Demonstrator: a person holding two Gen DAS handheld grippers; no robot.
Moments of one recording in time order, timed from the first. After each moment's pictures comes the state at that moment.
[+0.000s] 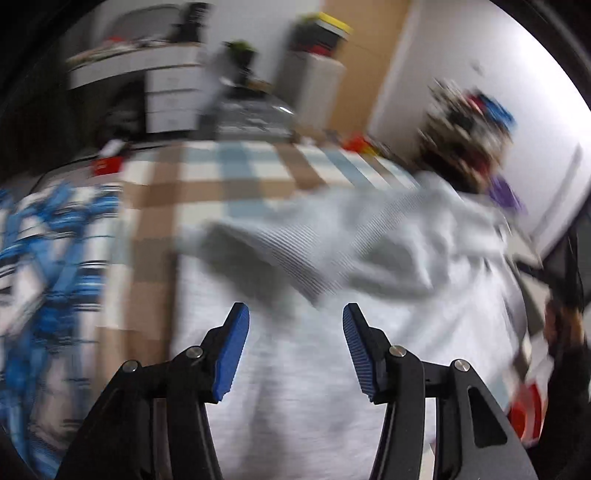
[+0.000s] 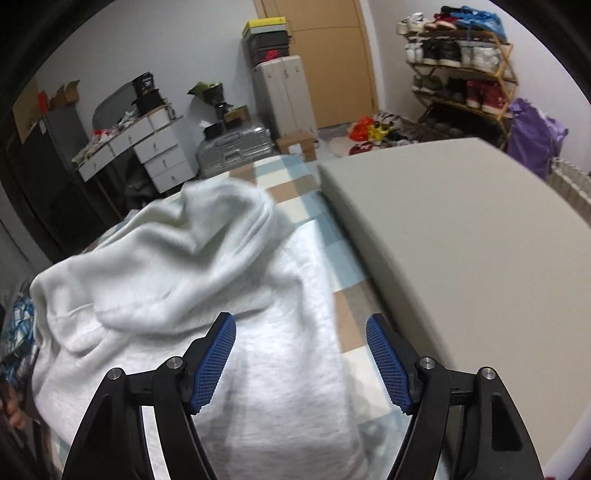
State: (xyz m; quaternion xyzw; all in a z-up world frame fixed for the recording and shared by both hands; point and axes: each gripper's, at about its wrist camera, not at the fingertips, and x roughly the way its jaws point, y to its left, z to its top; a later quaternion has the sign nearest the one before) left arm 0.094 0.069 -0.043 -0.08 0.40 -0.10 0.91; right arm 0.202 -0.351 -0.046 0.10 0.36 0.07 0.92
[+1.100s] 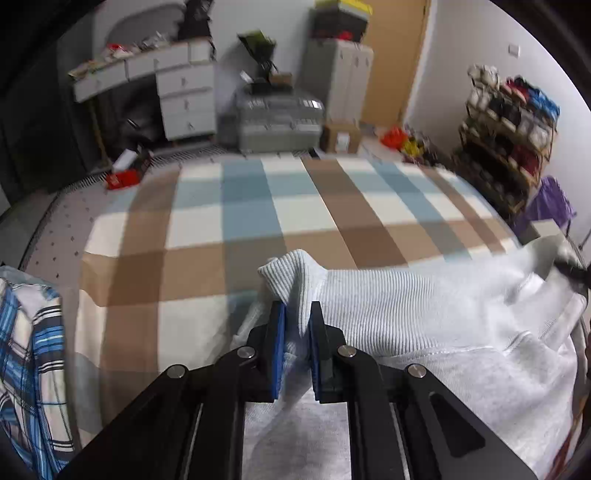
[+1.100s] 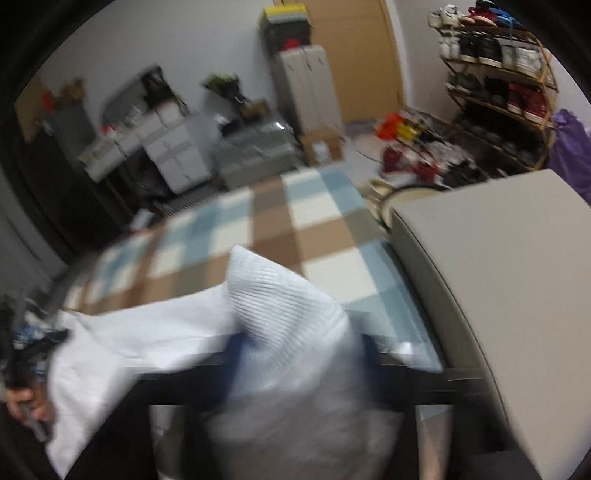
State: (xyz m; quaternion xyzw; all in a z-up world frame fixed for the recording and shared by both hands) left arm 0.233 0.081 -0.033 -0.05 0.40 -0.01 0.92; right arm 0.324 -0.304 -0.041 0.09 0.37 0.10 0.92
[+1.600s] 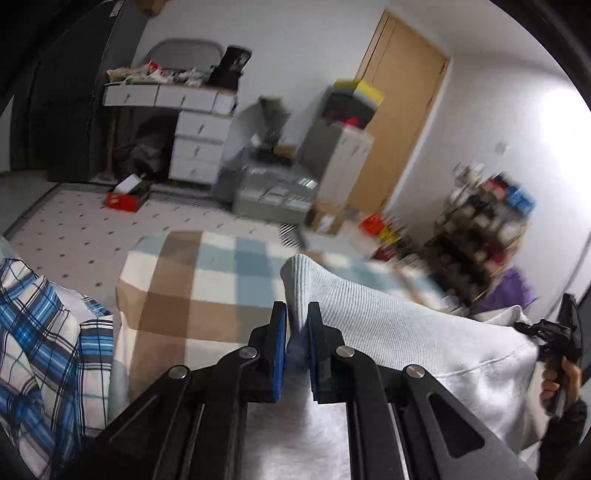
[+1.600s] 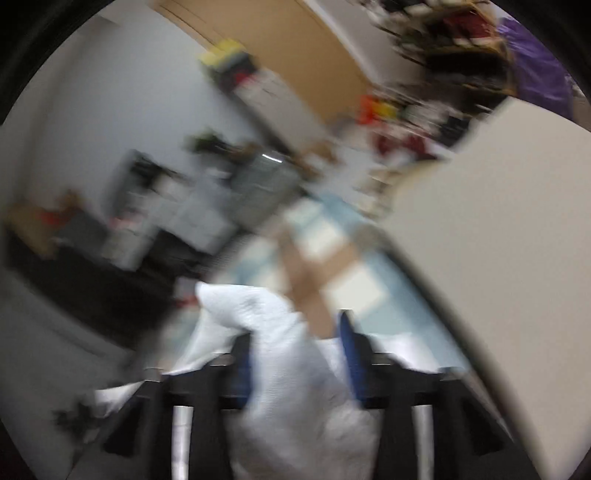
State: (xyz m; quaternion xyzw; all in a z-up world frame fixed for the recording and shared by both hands) left arm 0.191 0.124 0.025 -0.15 0.29 -0.02 0.94; right arm 0.335 -0.366 -0.028 0.26 0.39 0.08 0.88
